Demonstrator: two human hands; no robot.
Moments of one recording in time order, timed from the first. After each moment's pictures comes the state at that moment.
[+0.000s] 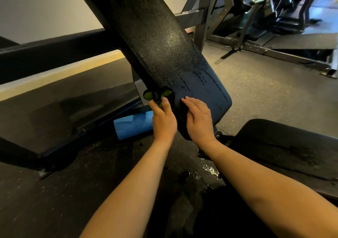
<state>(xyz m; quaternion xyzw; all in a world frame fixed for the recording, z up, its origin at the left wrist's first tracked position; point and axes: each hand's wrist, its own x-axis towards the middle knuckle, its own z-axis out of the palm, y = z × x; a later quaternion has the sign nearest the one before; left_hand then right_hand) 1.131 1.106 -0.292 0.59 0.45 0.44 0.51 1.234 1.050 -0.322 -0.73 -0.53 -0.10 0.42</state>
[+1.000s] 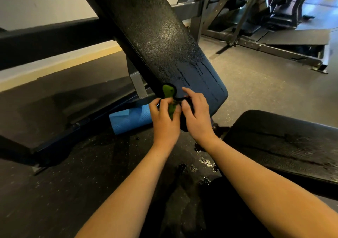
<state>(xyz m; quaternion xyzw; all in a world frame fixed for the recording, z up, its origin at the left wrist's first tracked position) 1.115 1.079 -0.326 0.72 0.34 0.47 0.38 1.216 1.026 -0.309 -0.69 -0.51 -0.01 0.51</state>
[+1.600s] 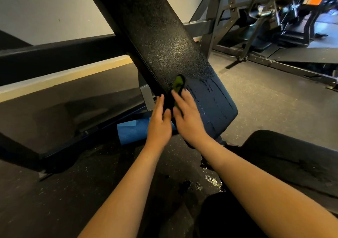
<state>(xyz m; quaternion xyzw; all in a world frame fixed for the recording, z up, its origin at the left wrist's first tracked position) 1.100 1.130 -0.302 0.70 0.35 0.41 0.47 1.205 1.084 -0.287 -0.67 -0.58 0.01 0.46</state>
